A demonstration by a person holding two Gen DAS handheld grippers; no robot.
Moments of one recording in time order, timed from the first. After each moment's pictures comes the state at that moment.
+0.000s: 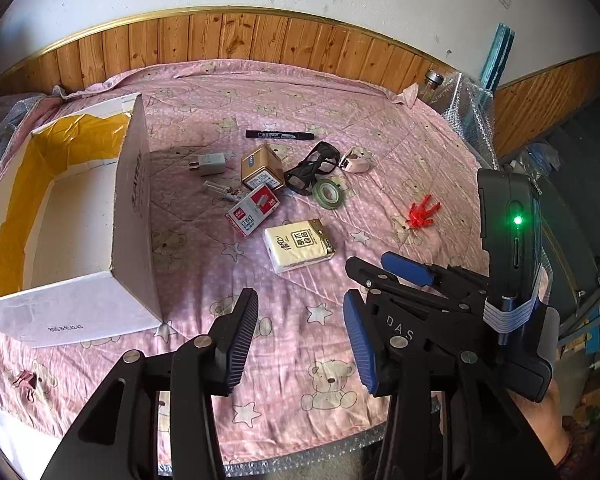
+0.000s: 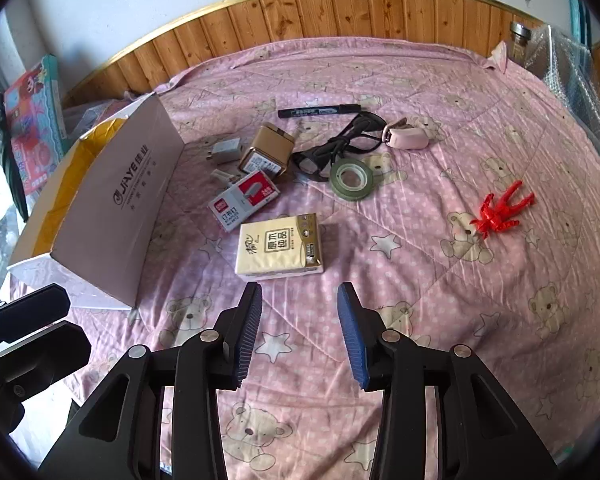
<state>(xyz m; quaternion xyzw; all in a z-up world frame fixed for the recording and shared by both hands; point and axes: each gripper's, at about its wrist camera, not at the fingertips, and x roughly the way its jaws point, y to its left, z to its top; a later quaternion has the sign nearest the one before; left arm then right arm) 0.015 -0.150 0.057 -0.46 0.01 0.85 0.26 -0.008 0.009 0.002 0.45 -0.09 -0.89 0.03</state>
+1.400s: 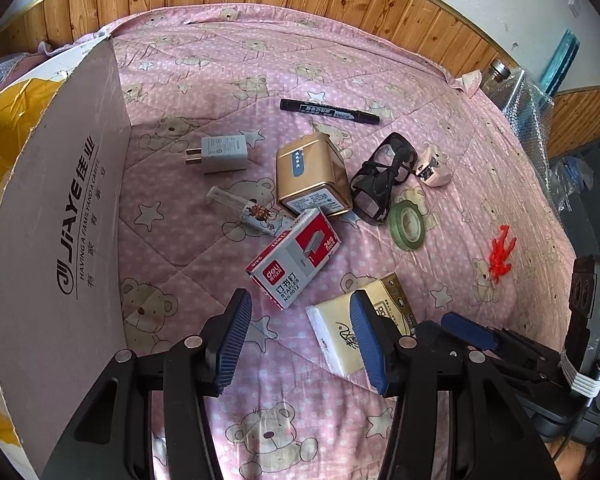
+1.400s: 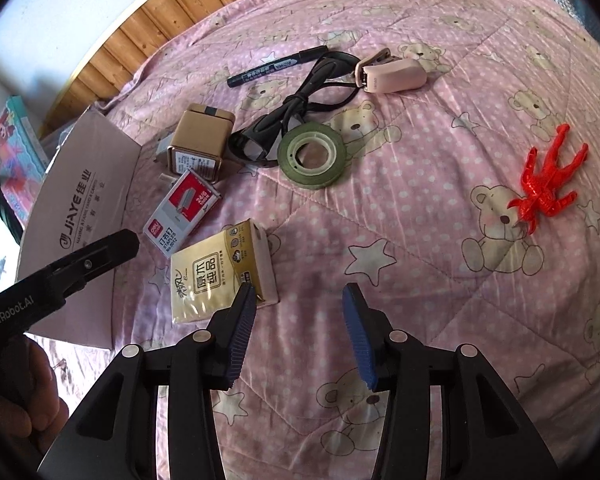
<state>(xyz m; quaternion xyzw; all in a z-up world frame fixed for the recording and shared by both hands) -0.131 -0.123 -0.021 -0.53 -0.01 0.82 0.22 -0.077 0.062 -0.056 0.52 -0.19 -0.83 0.05</state>
